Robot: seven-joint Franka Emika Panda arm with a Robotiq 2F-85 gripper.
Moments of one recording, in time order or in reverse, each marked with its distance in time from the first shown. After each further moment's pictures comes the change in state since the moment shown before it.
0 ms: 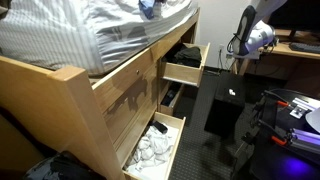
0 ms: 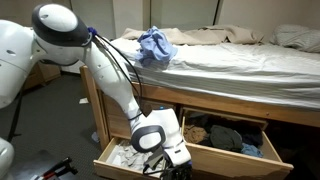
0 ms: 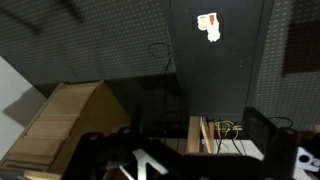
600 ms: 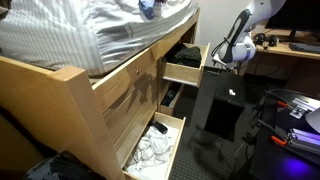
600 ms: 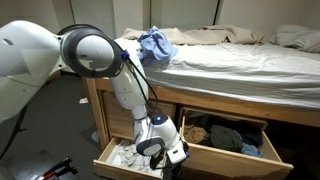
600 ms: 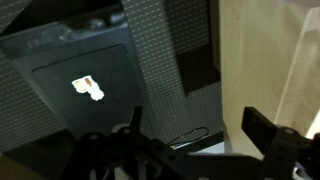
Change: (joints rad) arm -0.587 -0.021 0.667 0.193 -0.023 0.413 0.028
